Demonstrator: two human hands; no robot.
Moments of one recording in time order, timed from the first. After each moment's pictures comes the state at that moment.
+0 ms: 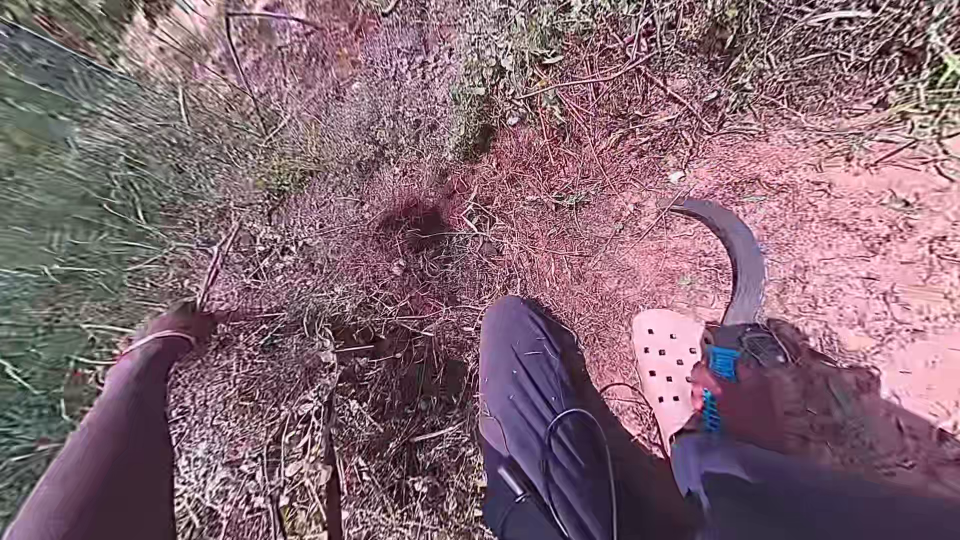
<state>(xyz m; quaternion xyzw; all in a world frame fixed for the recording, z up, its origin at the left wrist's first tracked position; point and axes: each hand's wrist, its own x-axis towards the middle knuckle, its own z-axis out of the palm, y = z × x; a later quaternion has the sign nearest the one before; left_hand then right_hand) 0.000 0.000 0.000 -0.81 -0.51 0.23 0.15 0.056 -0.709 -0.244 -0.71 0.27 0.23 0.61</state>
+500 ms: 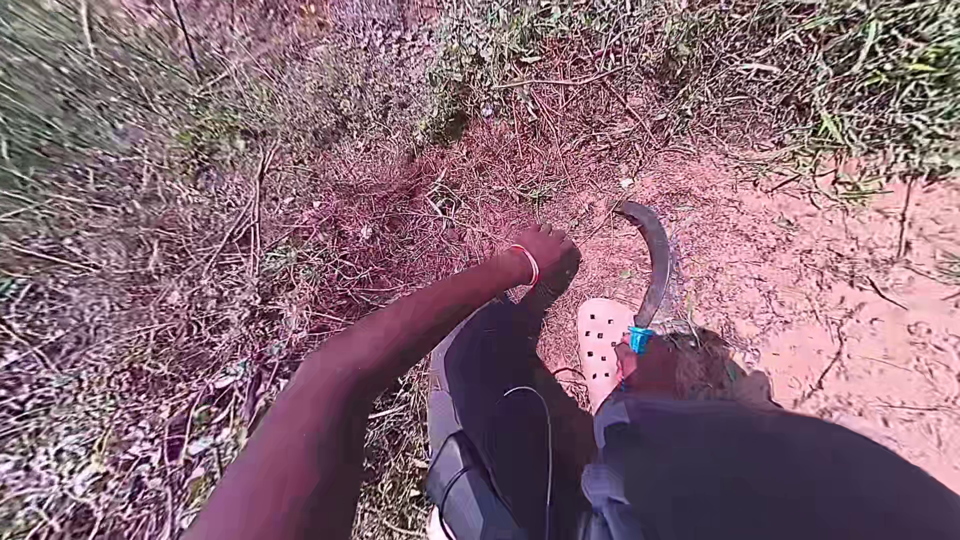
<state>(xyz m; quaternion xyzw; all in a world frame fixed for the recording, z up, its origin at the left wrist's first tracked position) 0.209 -0.490 -0.216 -0.92 0.19 0.34 0.04 0.069 -0.704 -0.238 -0.83 0.22 0.31 0.40</state>
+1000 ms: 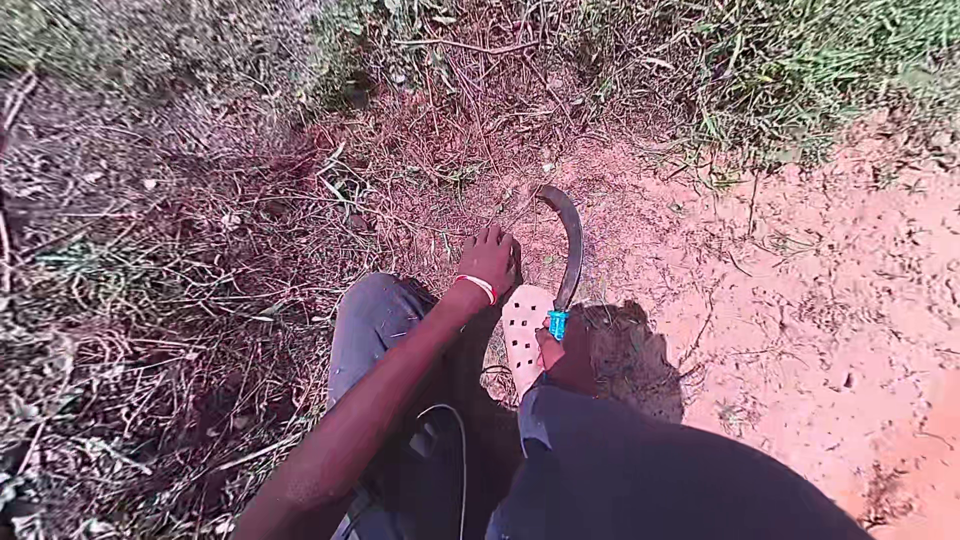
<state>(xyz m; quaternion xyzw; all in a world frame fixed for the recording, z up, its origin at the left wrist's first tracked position) 0.173 -0.536 -0.255 -0.96 0.03 0.24 -0.14 0.064 -0.705 -0.252 -0.83 0.22 0.30 0.43</state>
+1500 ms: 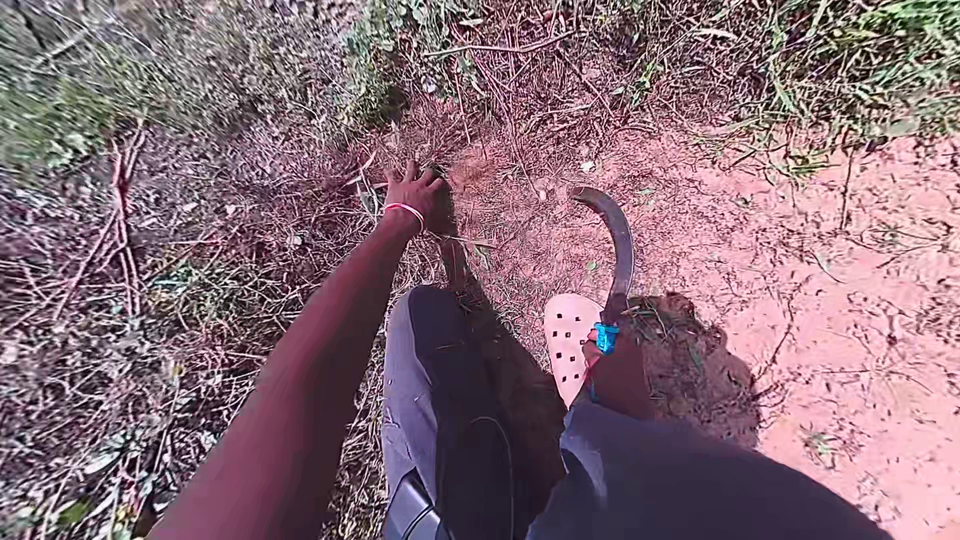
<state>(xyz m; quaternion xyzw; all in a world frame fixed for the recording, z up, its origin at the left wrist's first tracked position) 0.272 -0.336 -0.259 -0.97 -0.01 0.24 0.10 0.066 -0.703 -0.249 -0.81 0.25 0.31 0.44</state>
